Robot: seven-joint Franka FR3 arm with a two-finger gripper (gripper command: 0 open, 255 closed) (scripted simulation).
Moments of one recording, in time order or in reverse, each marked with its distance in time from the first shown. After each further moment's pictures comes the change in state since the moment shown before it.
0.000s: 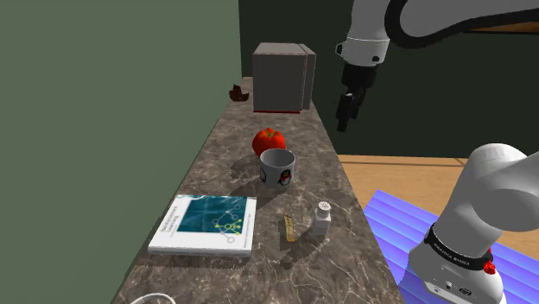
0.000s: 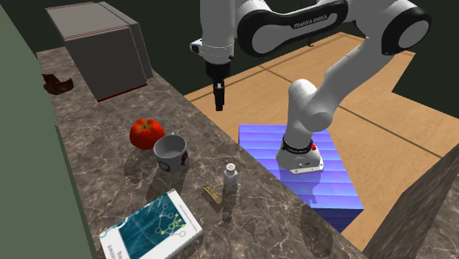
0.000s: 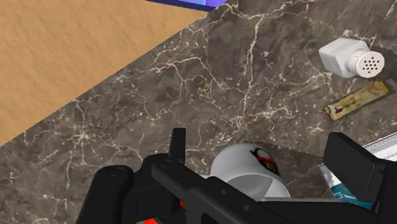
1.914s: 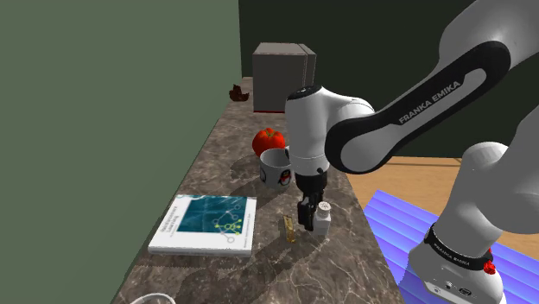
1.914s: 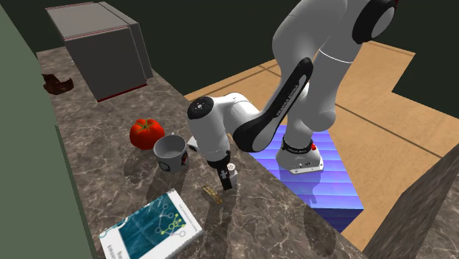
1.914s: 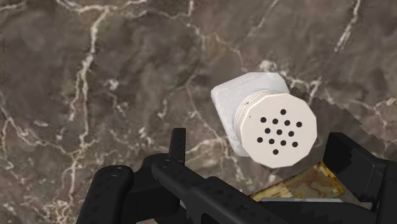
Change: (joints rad) arm 0.149 0.483 0.272 -0.120 0.130 0.402 0.203
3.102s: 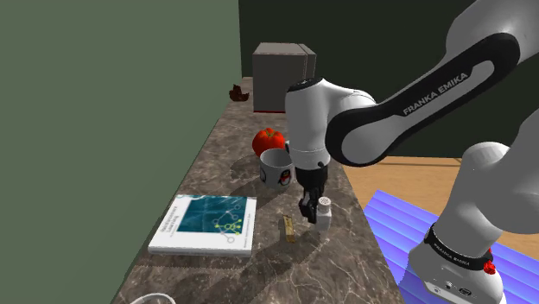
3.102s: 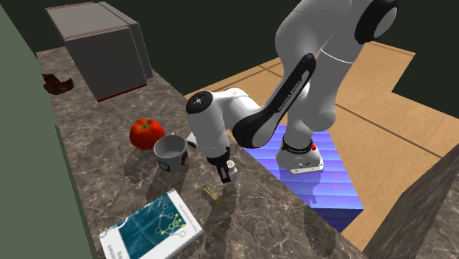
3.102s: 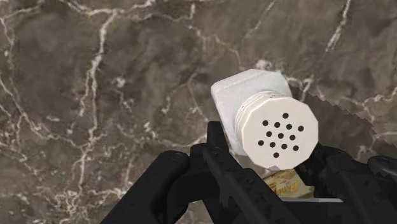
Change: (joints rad) arm 0.000 -0.028 -0.006 0.019 0.004 -0.045 -0.007
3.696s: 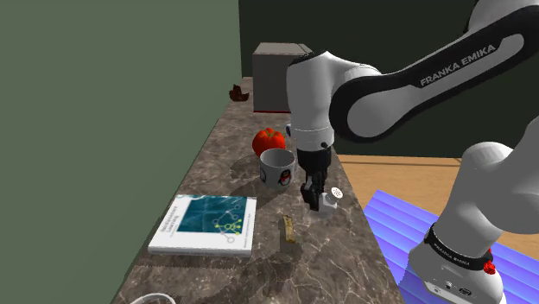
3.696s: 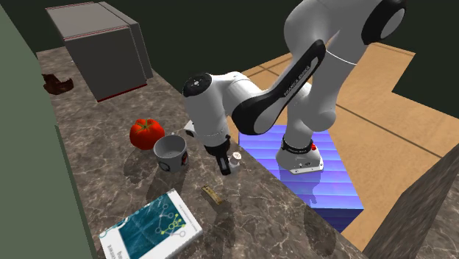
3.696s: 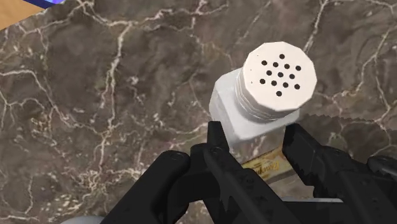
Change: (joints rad) arm 0.004 -0.075 -0.016 0.065 0.010 -0.138 -0.011
